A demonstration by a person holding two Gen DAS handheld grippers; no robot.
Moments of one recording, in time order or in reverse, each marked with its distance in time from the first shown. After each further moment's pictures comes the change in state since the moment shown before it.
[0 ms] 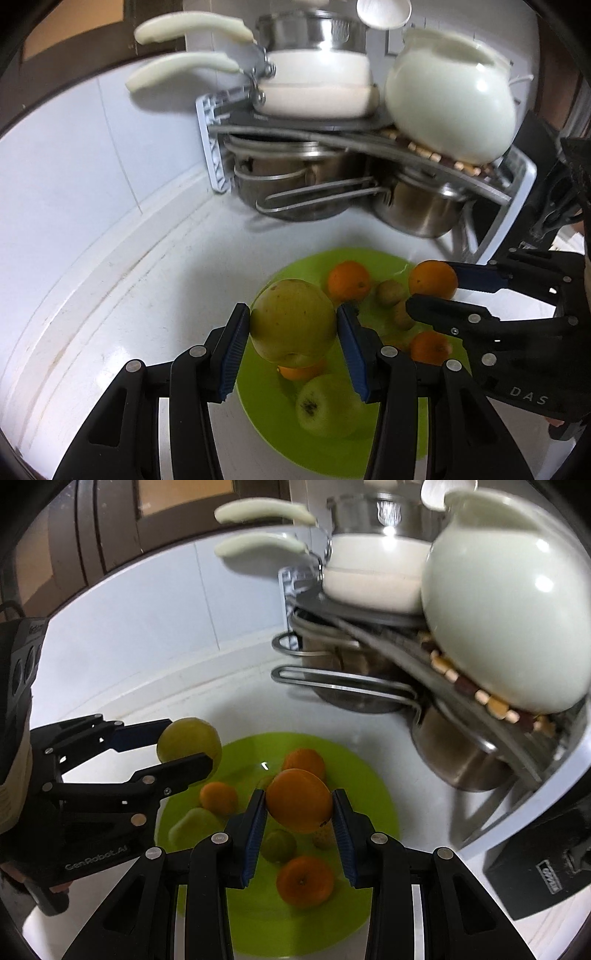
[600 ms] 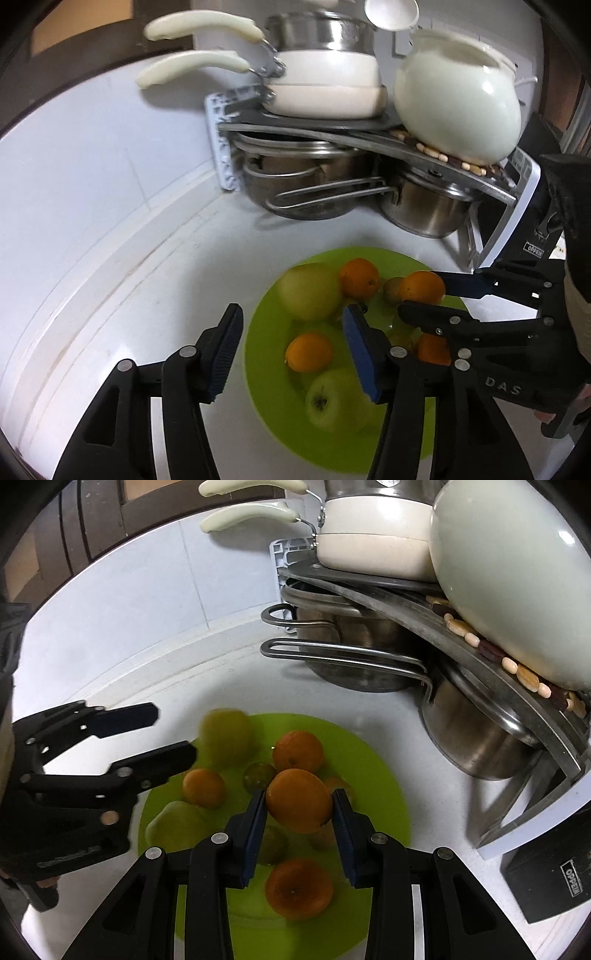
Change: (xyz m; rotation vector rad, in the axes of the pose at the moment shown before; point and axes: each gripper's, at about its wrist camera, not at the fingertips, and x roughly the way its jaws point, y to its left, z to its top) left arm -0.012 0.010 -0.006 -0.028 -0.014 0.024; right arm 0.022 -0.005 -0.004 0.015 0.038 0.013
